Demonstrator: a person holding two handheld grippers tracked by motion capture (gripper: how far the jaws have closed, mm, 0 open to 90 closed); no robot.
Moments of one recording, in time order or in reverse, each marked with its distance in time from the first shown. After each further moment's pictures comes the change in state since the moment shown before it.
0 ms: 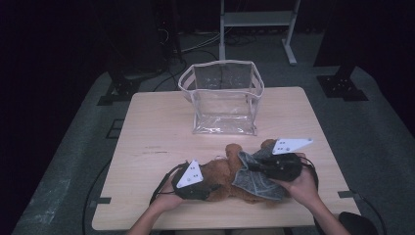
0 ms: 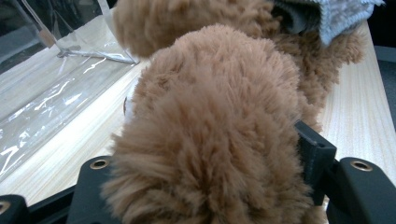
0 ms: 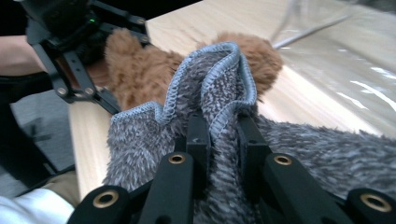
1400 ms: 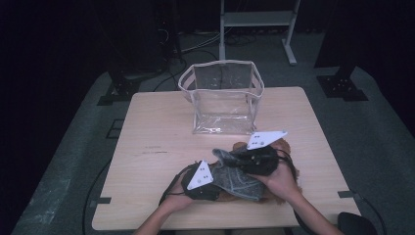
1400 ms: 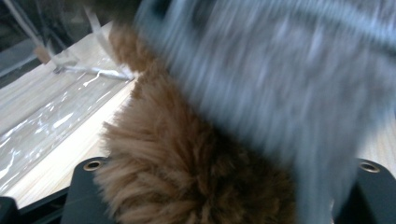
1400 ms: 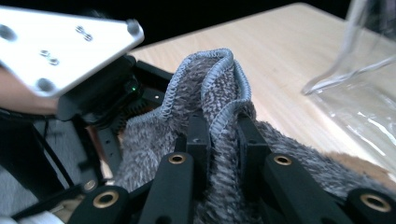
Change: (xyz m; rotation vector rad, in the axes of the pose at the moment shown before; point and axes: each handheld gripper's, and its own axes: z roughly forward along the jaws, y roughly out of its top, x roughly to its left) left arm -0.014 0.011 0.020 -0.032 0.010 0.030; right arm 0.031 0.050 0.044 0.005 0.076 -0.093
